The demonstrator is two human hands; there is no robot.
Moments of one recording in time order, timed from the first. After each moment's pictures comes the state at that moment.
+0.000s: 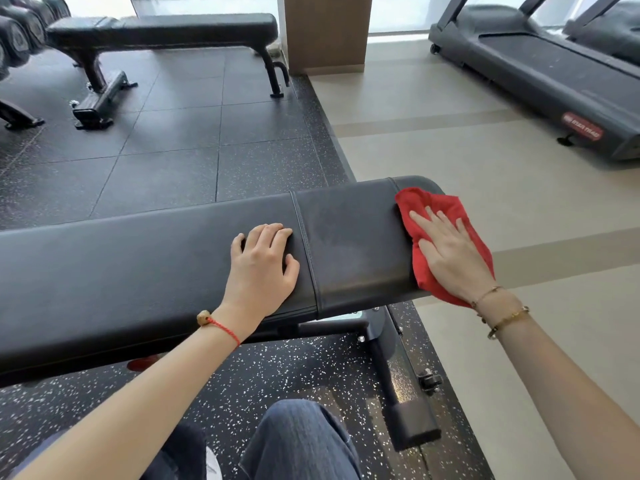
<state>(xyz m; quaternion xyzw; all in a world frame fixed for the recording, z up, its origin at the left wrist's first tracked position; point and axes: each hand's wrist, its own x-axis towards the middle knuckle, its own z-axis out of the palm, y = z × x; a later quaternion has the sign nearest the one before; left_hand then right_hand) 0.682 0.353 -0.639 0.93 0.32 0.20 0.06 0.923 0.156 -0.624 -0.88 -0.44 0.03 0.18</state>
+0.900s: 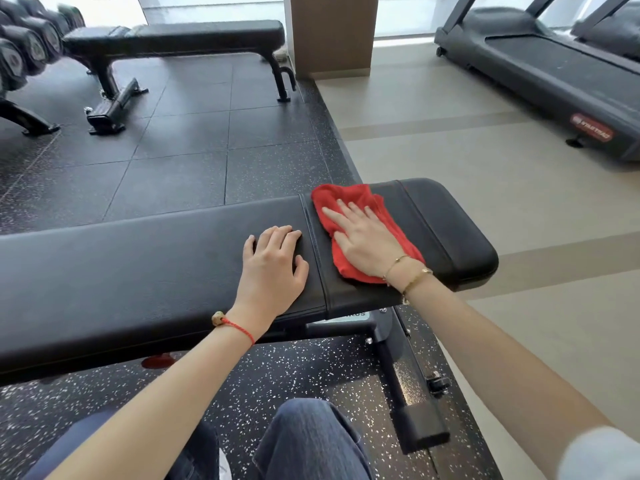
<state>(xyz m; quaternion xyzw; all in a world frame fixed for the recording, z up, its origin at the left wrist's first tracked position) 0.684 0.352 -0.639 0.92 0.32 0.20 0.07 0.861 0.269 -0.621 -0.82 -0.56 0.04 0.11</state>
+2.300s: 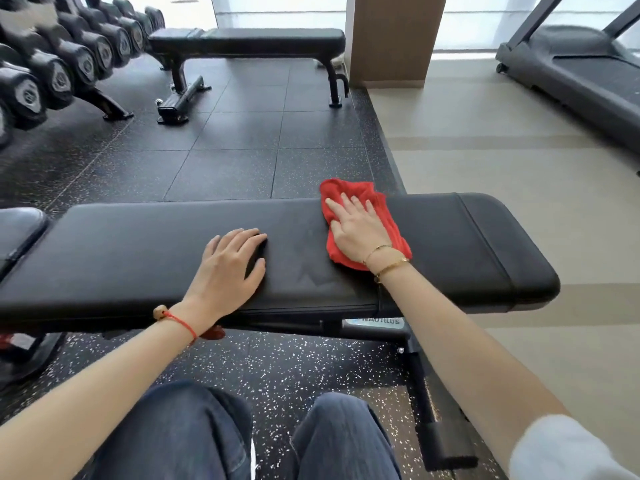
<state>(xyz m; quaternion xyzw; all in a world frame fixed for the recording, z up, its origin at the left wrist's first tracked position) 0.550 0.413 -0.622 0.92 0.36 0.15 0.07 0.792 0.350 -0.612 -0.82 -0.57 0.03 0.10</state>
